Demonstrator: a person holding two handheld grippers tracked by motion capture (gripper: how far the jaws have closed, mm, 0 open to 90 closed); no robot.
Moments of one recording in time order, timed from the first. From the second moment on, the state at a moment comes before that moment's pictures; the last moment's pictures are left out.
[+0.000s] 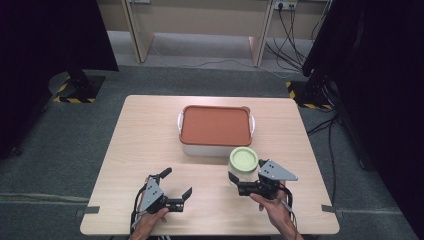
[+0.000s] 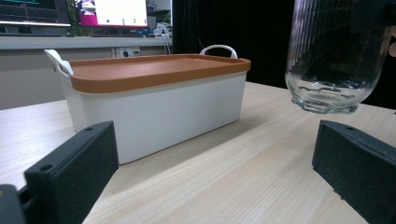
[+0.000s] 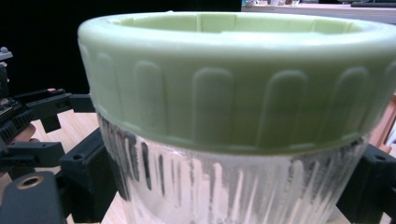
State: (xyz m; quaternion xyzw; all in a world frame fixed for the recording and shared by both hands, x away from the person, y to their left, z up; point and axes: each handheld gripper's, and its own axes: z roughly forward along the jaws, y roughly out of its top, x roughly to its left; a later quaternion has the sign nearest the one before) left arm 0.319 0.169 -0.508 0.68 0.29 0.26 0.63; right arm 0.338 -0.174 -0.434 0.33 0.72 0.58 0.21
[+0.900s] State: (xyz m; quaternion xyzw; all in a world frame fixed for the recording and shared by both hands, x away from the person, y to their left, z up) left arm 0.318 0.168 -0.507 0.68 0.29 0.26 0.62; right arm 0.365 -0.163 -0.411 0.33 0.71 0.58 0.22
